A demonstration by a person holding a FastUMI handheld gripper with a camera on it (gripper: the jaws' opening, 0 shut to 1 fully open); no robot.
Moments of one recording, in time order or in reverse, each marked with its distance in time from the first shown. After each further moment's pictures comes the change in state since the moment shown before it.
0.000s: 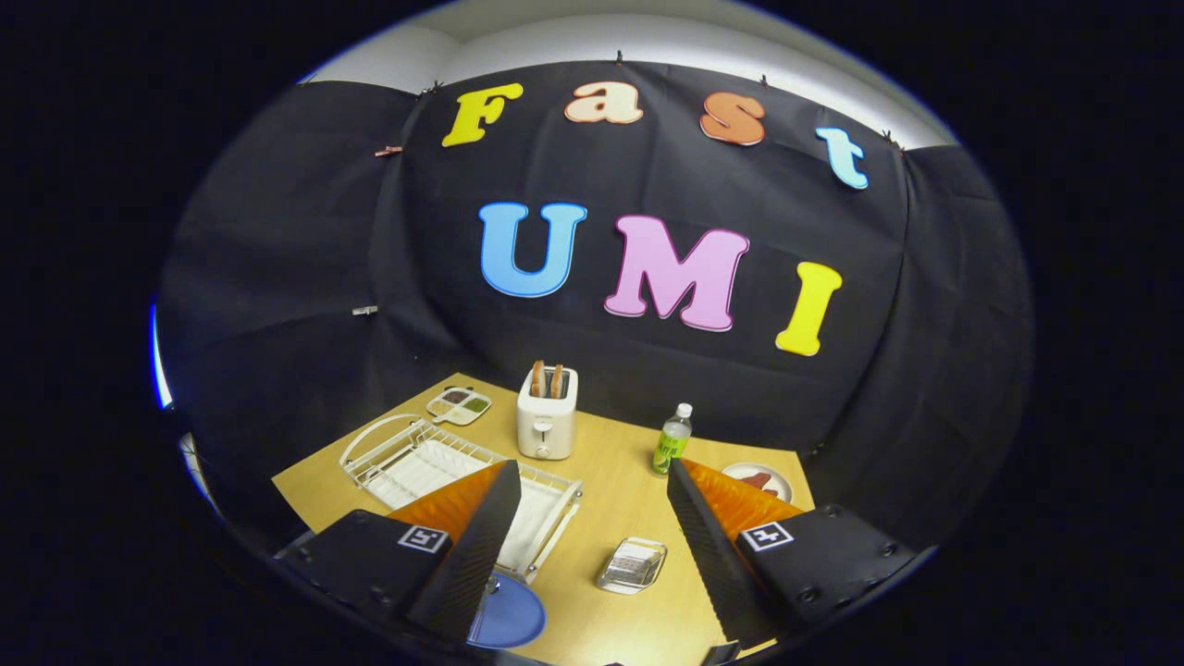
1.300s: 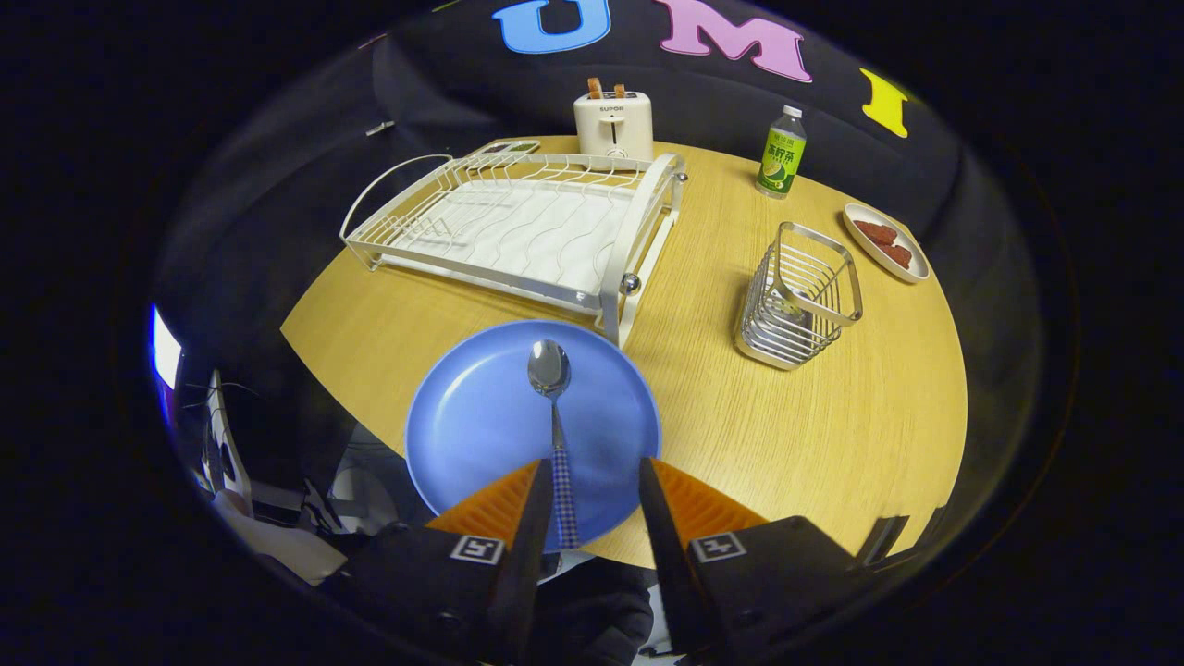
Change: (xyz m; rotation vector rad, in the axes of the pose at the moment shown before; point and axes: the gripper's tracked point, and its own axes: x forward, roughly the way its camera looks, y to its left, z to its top) arm -0.009 0.122 -0.341 0.102 0.743 0.226
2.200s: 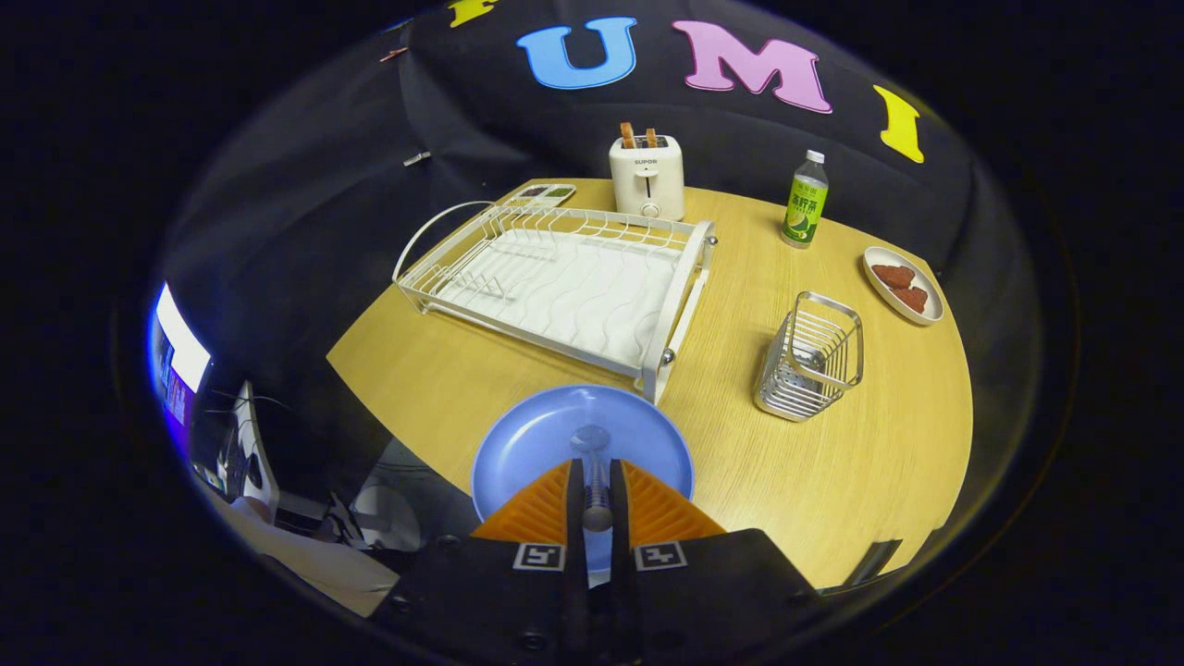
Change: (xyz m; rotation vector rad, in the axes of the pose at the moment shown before) arm -0.030 0.025 0.043 -0.031 -0.107 0.097
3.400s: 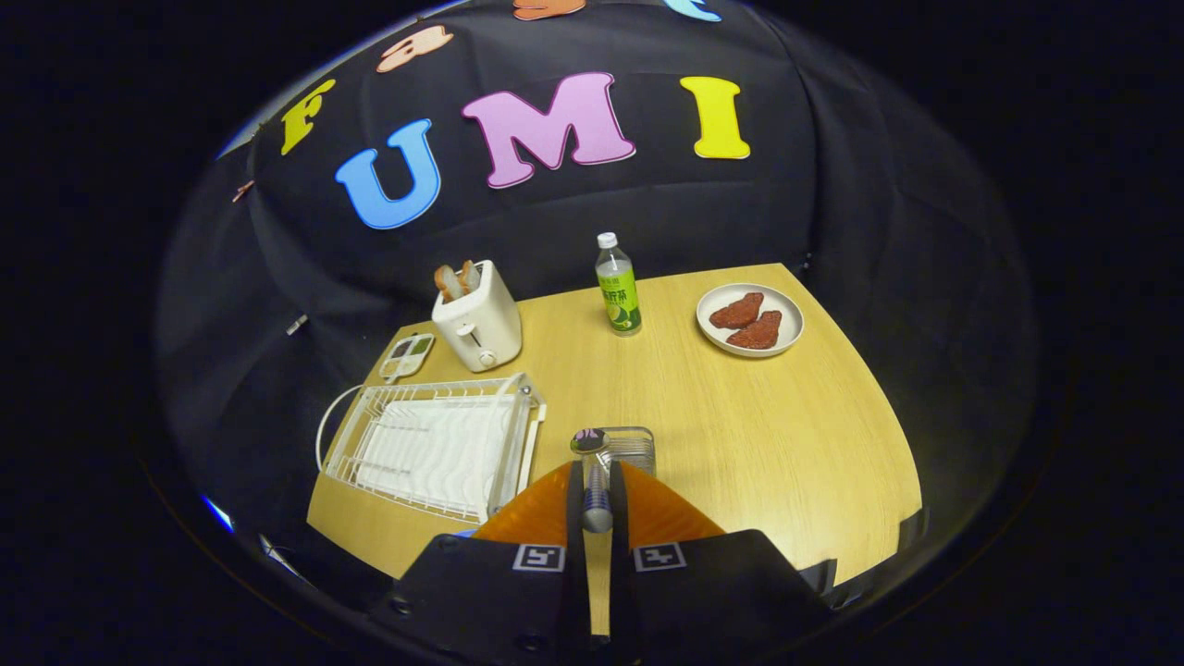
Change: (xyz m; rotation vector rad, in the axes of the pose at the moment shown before) arm -0.089 -0.152 0.126 0.373 -0.282 -0.216
